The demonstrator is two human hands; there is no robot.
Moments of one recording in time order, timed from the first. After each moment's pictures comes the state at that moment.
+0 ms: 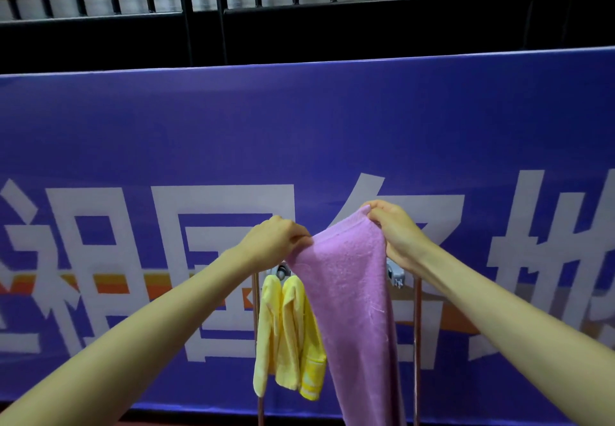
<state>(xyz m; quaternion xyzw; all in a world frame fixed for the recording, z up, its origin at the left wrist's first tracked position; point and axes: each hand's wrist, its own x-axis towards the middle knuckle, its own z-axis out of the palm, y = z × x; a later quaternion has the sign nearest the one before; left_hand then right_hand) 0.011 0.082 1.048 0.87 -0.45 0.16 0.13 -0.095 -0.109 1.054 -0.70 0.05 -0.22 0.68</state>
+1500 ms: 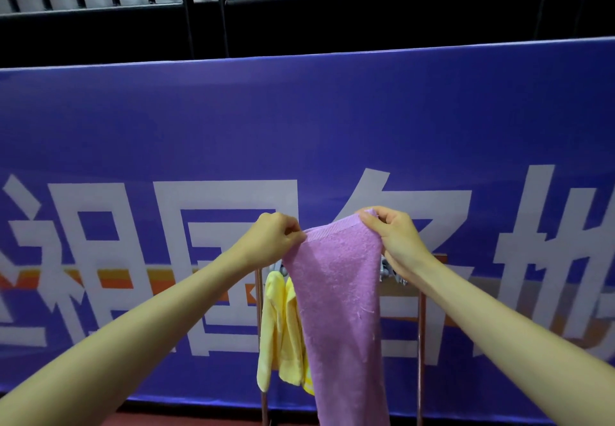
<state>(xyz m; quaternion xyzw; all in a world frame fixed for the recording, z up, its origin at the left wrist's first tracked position) 0.008 0.088 1.048 0.88 -0.38 0.12 0.27 -0.080 -0.115 1.026 -0.71 0.01 -0.28 0.65</state>
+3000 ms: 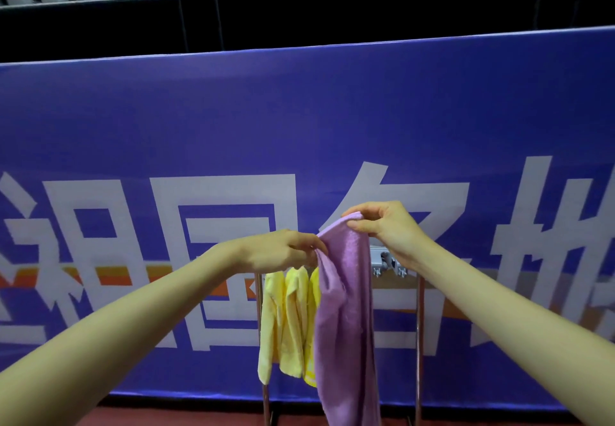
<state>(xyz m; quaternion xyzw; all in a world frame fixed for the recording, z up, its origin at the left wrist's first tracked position) -0.011 0.097 1.054 0.82 -0.52 -0.15 0.21 -0.090 -0.108 1.038 -0.77 -0.01 -0.23 0.60</state>
